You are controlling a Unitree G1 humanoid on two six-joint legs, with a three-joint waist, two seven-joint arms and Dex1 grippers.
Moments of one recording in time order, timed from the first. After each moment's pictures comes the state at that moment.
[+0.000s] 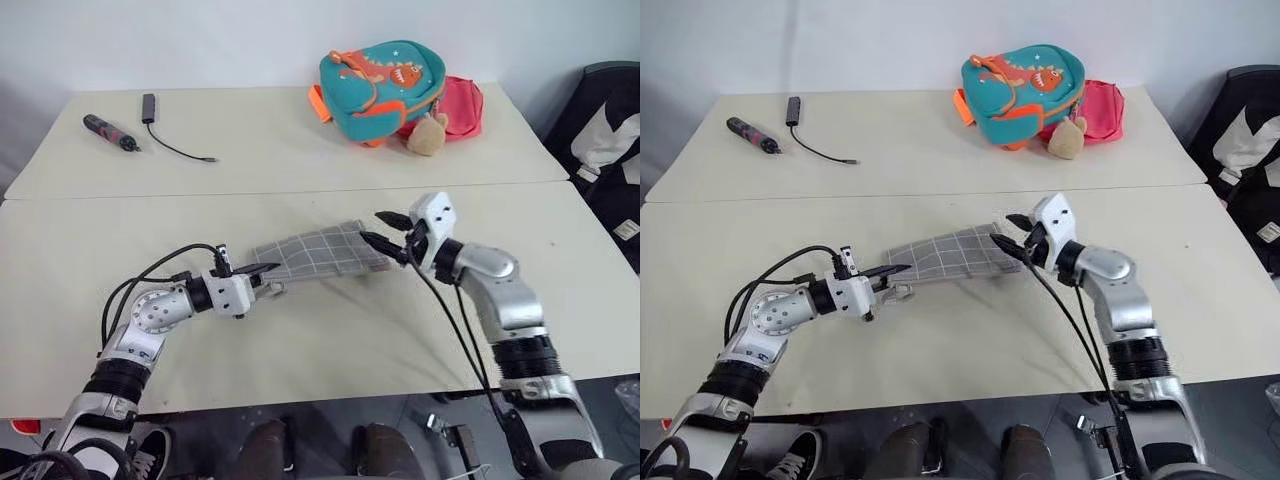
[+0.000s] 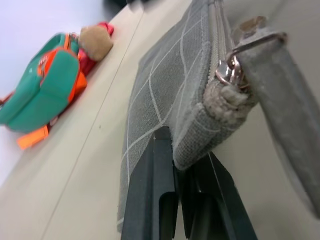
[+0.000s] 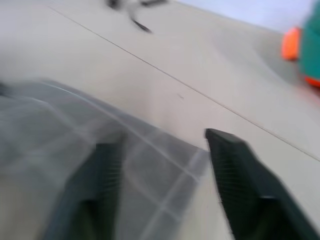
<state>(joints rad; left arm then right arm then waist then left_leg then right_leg) -0.40 0.59 -0.12 0.42 0.11 -0.68 -0.56 -0.49 -0.50 0.02 -0.07 0.40 0.42 0.88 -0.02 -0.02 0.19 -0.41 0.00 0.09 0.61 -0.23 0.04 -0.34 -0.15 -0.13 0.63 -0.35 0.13</state>
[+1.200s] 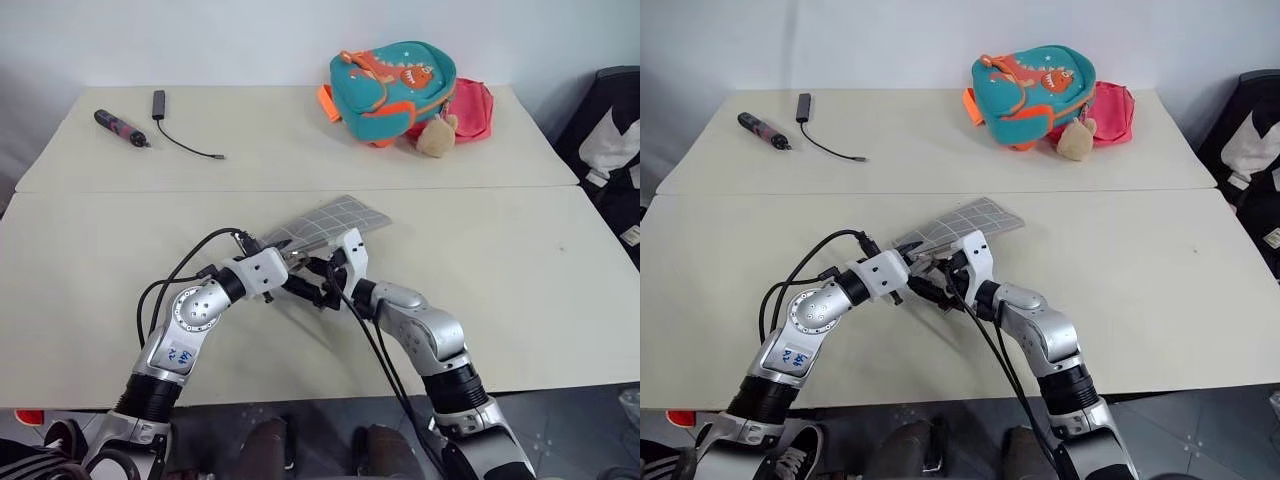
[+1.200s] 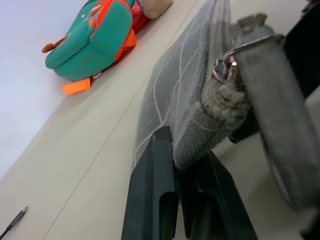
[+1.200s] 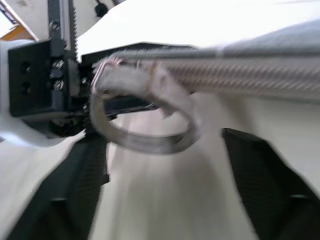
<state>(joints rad) -0.35 0.45 -0.13 0.04 0.26 -0.19 -0.39 -0.47 -0.05 0.19 0.00 0.41 0.63 0.58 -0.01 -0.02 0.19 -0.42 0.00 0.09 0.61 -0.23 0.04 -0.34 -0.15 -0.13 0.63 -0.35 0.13</state>
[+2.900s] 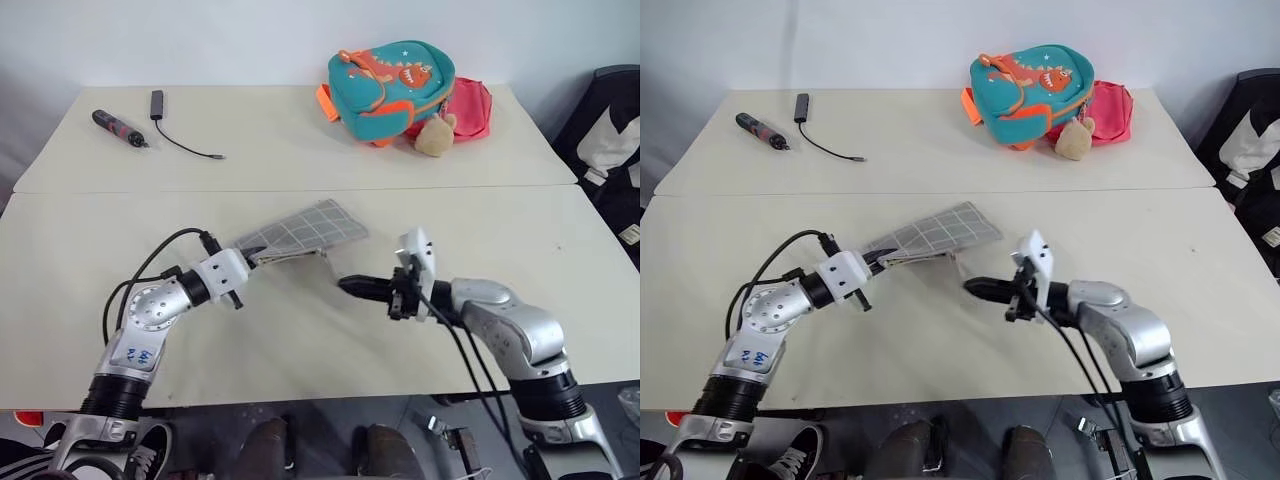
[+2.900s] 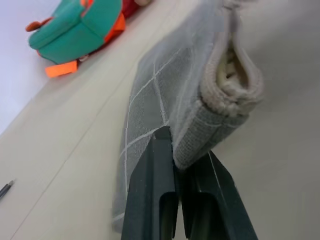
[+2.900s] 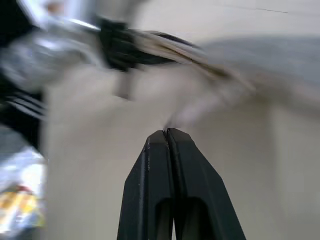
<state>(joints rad) -0.34 0.54 -0.06 0.16 0.07 -0.31 -0.56 -0.40 -0.41 0.12 -0.30 0.62 0.77 0.86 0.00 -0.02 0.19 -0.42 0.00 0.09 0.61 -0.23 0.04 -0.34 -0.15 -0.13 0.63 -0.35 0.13</state>
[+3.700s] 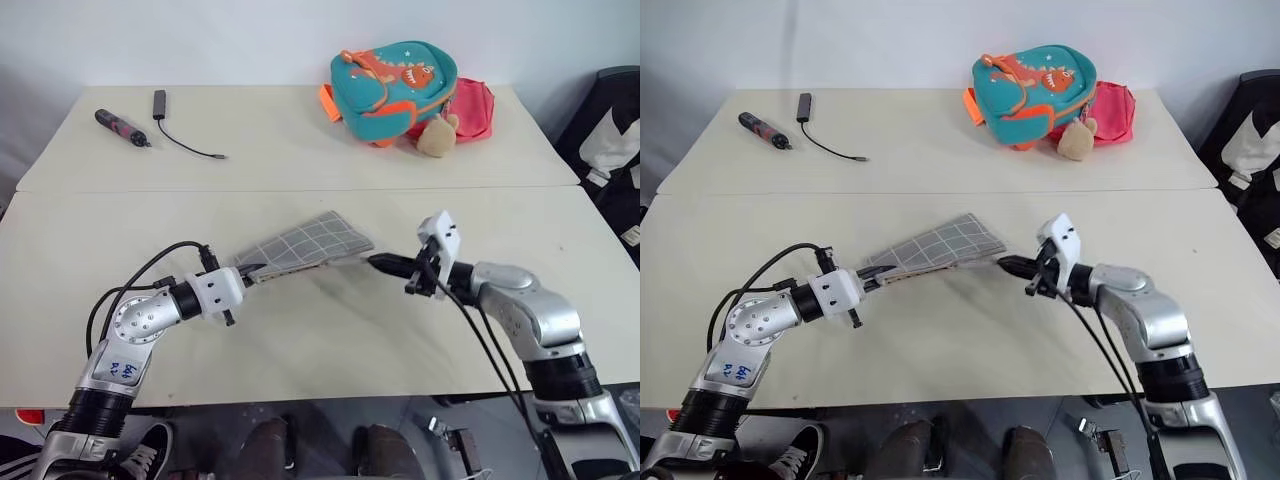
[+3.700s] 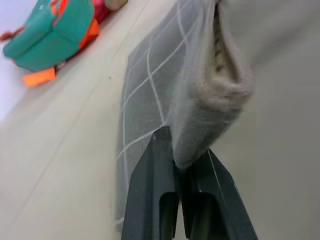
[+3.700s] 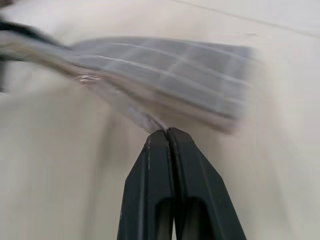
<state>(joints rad) -0.25 0.63 -0.06 0.07 0.03 -0.37 -0.68 -0.55 -0.55 0.06 0.11 0.46 0.51 0.84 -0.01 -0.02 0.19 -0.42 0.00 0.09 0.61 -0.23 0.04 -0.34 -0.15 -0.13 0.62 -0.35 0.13</state>
